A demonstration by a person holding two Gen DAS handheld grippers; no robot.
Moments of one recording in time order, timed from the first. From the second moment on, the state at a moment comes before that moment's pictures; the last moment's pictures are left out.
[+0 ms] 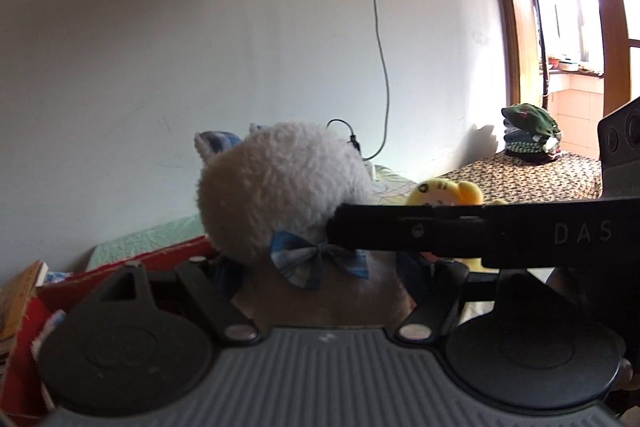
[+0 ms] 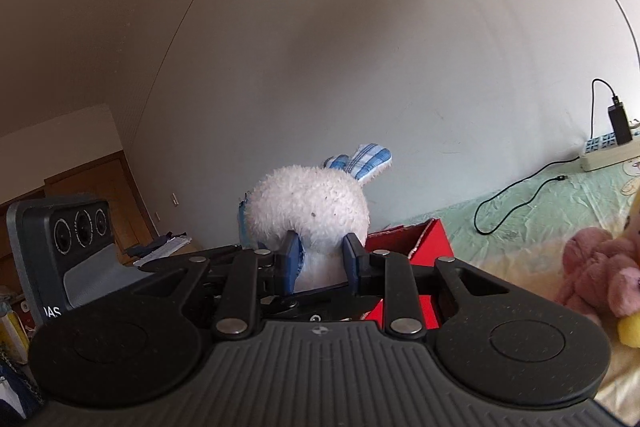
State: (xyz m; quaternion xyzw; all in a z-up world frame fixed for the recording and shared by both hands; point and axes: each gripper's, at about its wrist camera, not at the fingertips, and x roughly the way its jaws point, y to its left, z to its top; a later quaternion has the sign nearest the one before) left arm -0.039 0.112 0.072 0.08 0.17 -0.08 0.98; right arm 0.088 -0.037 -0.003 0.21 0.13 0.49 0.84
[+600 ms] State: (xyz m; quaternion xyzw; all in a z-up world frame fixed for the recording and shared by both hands) left arm 0.029 0.216 0.037 -0.01 0.28 -0.04 0.96; right arm 0.126 0.078 -0.006 0.12 0.25 0.43 0.86
